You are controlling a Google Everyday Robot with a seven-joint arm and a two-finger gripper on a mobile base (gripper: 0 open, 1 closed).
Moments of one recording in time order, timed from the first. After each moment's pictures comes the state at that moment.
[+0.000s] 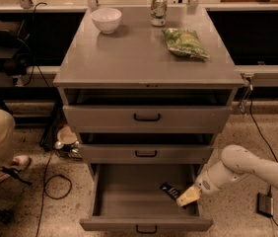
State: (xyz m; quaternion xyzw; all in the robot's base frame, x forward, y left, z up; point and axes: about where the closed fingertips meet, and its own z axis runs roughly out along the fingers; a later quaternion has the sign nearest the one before) arm 0.467 -0.196 0.403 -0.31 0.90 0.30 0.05
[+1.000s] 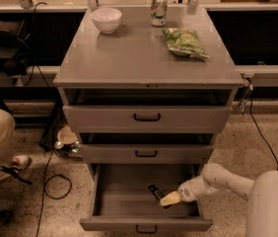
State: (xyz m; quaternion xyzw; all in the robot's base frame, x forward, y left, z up) arm 0.512 -0.146 0.255 -0.22 0.90 0.37 0.07
